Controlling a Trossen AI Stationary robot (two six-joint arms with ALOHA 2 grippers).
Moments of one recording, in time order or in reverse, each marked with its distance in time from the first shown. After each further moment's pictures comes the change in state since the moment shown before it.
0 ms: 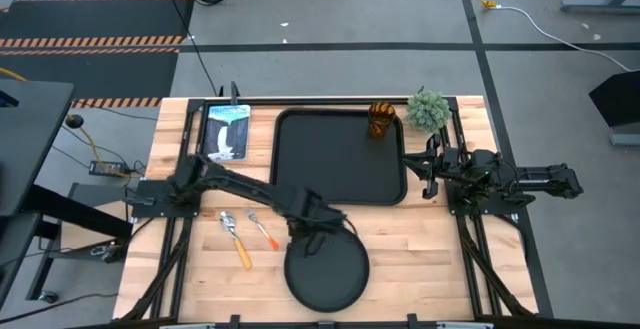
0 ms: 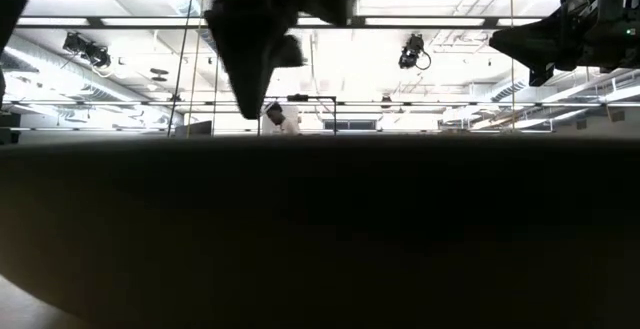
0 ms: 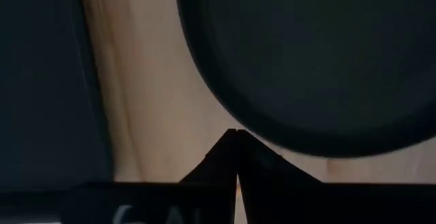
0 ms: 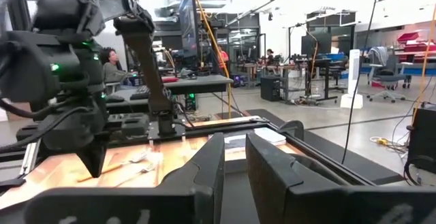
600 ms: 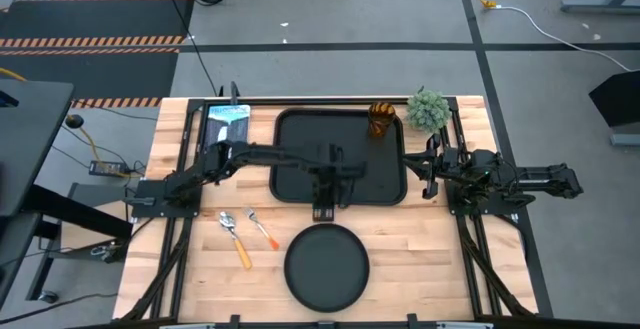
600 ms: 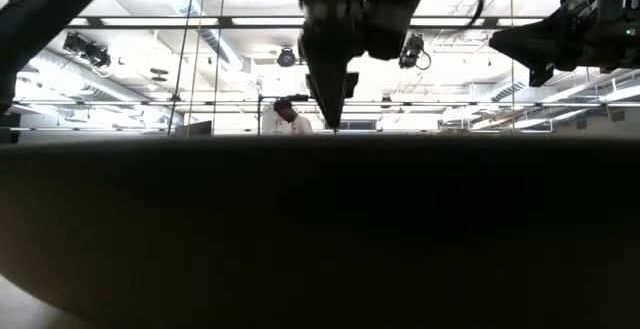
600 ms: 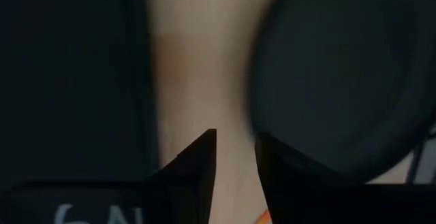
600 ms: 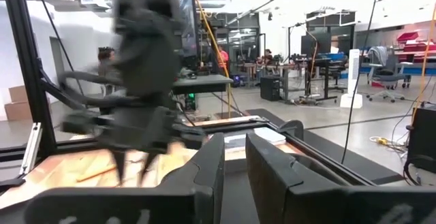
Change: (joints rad) left arm 0.247 0.230 0.380 -0.142 0.259 0.228; right arm 0.000 0.000 0.000 -0.003 0.000 0.000
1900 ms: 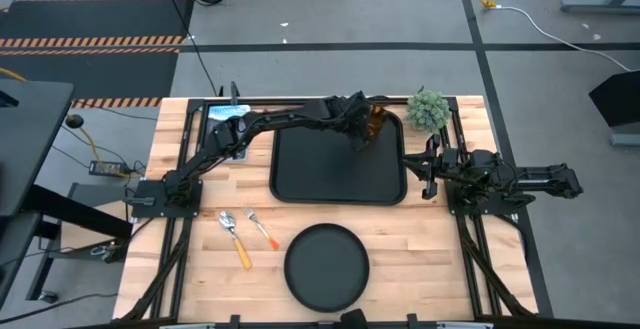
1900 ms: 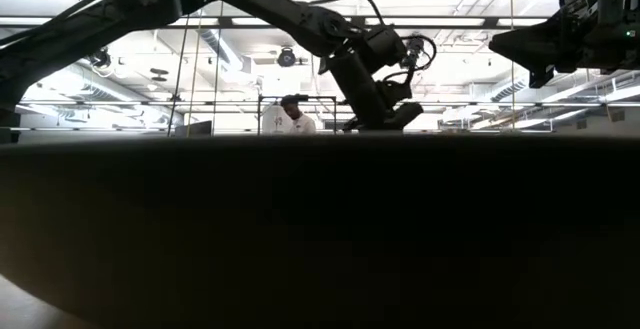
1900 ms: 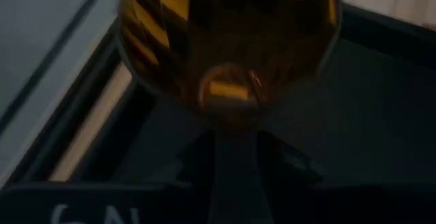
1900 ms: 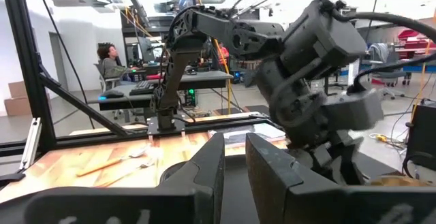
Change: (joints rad) left arm 0.350 0.144 0.000 0.757 -0.404 -0.050; right arm 0.000 0.000 0.000 -0.016 0.000 0.000
